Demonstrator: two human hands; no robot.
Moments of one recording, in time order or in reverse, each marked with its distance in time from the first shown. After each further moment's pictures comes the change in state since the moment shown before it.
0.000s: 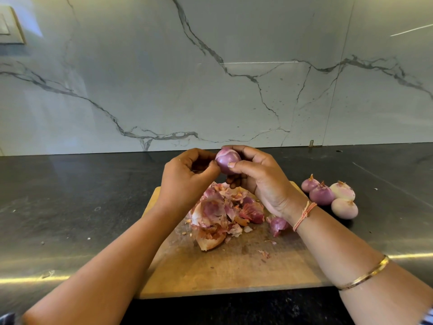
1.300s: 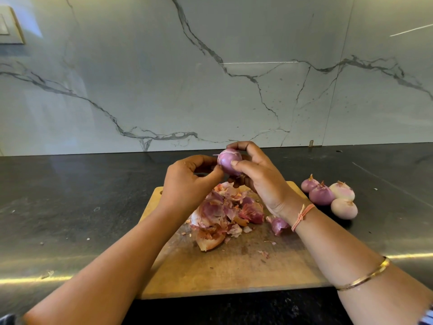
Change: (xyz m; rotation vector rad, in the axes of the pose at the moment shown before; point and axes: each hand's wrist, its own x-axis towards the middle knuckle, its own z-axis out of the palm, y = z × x) left_hand -0.003 0.002 0.003 0.036 -0.078 0.024; right_hand 0.002 0.002 0.001 -0.181 0.006 -0.039
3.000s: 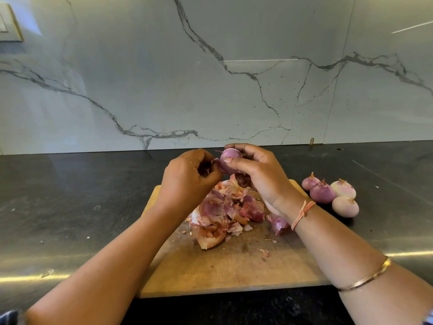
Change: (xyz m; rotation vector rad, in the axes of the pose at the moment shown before) left_hand 0.008 -0.012 -0.001 0.358 0.081 0.159; right_hand -0.002 -0.007 0.005 0.016 0.140 0.064
